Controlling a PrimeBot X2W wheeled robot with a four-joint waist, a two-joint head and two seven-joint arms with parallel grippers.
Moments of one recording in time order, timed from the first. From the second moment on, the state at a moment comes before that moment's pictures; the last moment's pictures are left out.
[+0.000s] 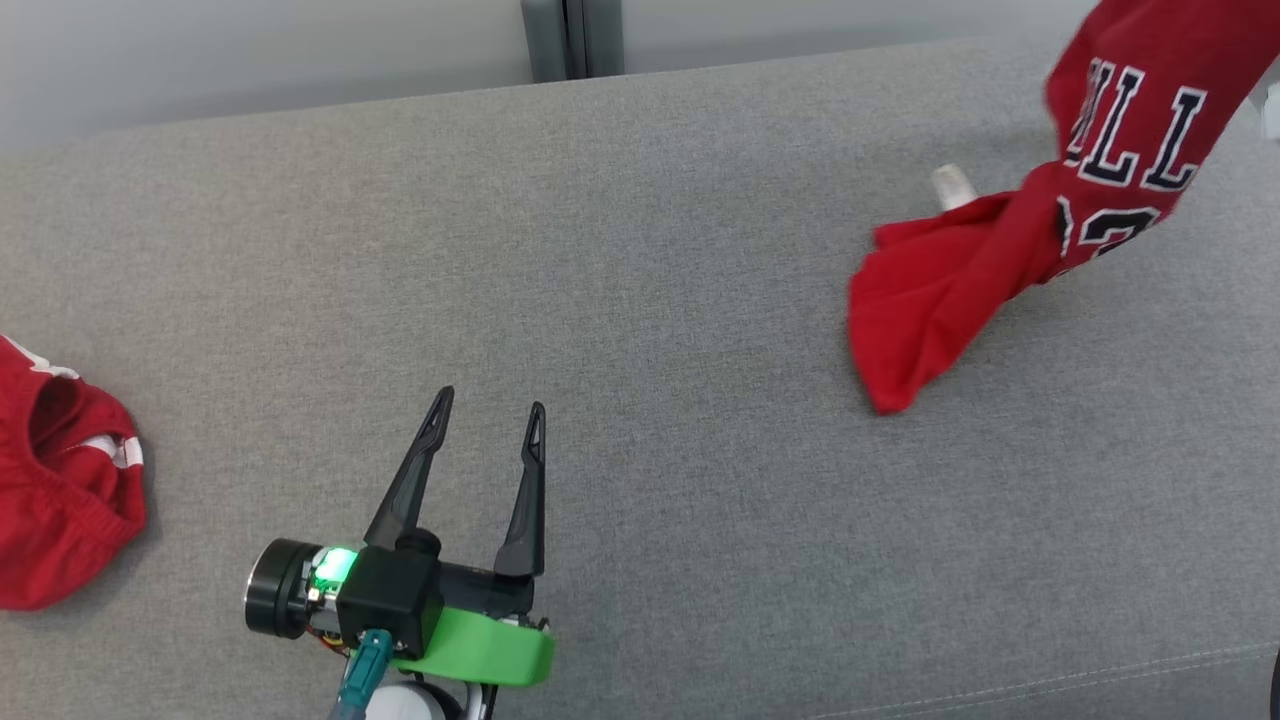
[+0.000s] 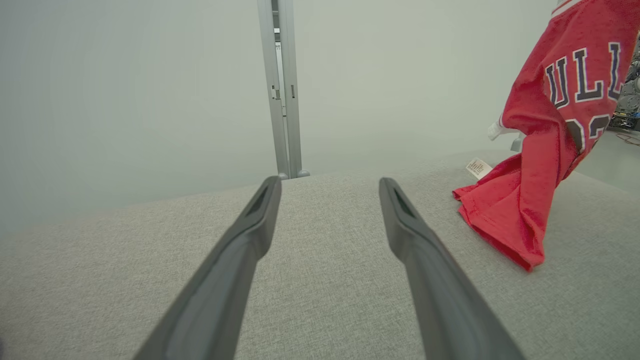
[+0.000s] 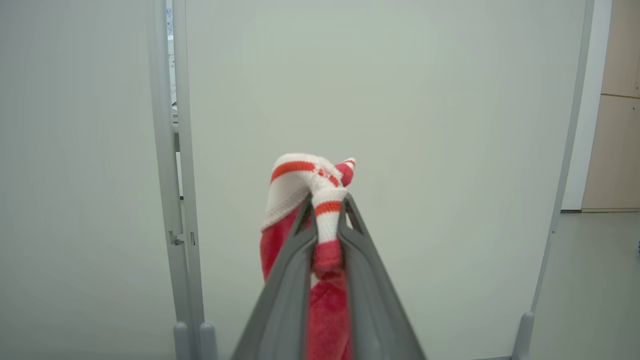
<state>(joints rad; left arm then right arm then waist) -0.07 0.05 -0.32 0.00 -0.08 0.04 -0.26 -0.87 -0.51 0.11 0.50 0.47 0.13 -0.26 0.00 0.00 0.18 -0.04</state>
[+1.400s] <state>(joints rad) -0.02 0.05 -0.33 0.01 -0.10 0.05 -0.26 -0.64 -0.05 0.94 0.54 0.77 0.13 -0.26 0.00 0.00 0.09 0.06</state>
